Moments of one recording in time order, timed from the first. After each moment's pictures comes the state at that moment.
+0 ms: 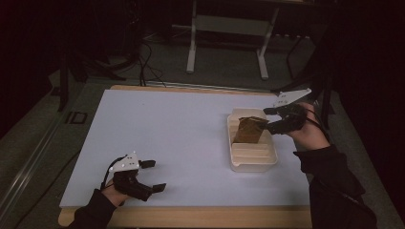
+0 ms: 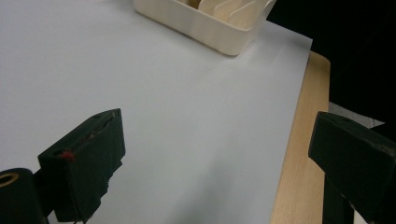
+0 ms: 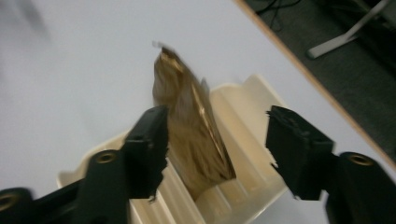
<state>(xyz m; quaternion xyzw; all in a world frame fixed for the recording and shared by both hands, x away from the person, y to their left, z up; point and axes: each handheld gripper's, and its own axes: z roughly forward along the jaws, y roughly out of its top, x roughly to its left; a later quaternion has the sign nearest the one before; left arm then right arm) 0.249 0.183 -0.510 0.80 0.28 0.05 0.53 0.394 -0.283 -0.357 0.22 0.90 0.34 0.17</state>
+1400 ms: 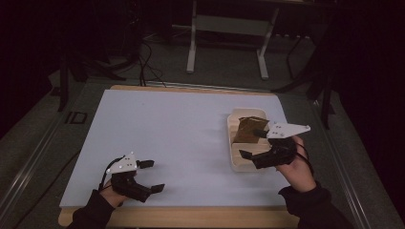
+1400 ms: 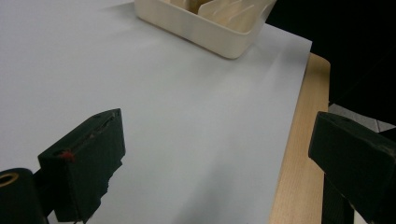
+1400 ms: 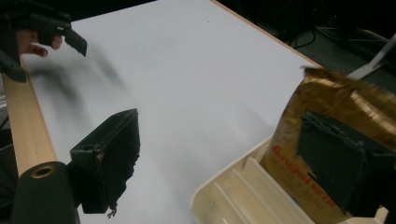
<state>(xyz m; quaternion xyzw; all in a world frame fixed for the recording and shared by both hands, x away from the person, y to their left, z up) 0.245 0.185 -0.507 0.80 0.28 0.05 0.53 0.304 -0.250 -0.392 0.24 0.85 0.45 0.15</state>
